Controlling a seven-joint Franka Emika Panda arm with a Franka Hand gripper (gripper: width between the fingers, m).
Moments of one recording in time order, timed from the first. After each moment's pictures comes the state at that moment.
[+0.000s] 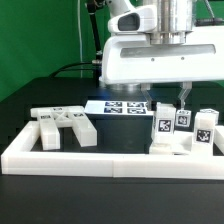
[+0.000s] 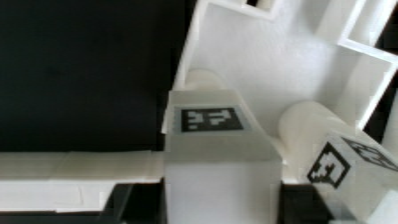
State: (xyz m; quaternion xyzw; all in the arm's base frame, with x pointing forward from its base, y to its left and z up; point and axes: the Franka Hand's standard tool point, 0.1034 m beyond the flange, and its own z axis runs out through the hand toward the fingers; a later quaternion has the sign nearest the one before) arm 0.613 0.027 0.092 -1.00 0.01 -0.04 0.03
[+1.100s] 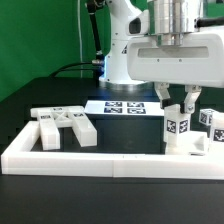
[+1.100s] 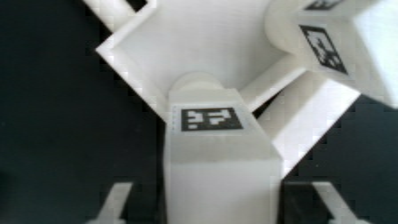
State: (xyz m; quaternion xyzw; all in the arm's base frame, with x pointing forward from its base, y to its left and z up) arm 0.614 0.048 0.090 -0.87 0.49 -0.03 0.06
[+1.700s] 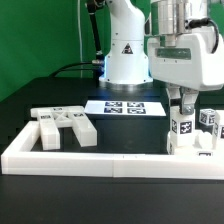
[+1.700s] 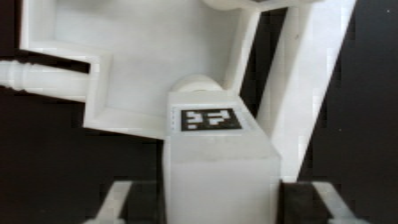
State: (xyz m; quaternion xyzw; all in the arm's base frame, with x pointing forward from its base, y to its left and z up) arm 0.614 0.053 0.090 -0.78 0.63 -0.02 0.06
